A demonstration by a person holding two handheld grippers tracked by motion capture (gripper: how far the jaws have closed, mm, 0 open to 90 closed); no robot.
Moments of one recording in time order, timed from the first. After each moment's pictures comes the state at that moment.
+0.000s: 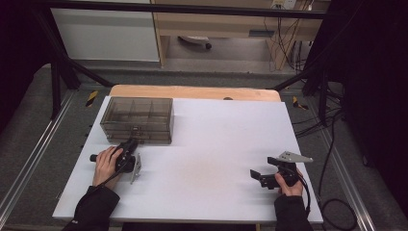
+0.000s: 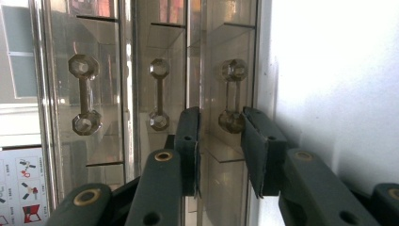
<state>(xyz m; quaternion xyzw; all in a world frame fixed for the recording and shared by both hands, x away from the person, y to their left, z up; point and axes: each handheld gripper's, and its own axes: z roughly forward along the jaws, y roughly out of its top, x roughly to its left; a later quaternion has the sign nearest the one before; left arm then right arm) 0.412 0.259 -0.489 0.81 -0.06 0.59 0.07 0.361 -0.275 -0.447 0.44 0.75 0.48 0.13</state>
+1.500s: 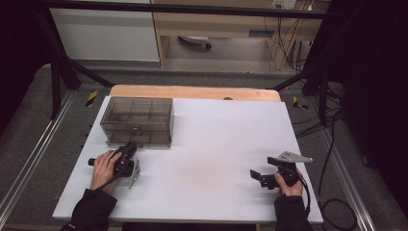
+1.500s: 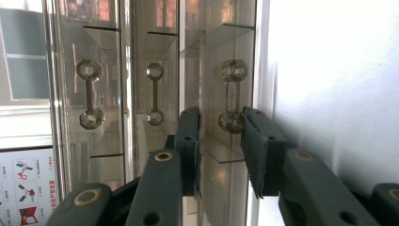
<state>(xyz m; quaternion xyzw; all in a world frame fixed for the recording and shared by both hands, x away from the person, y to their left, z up) 0.396 0.261 -0.488 0.81 -0.06 0.58 0.07 0.361 -0.275 -0.447 0.44 0.75 0.47 0.13</state>
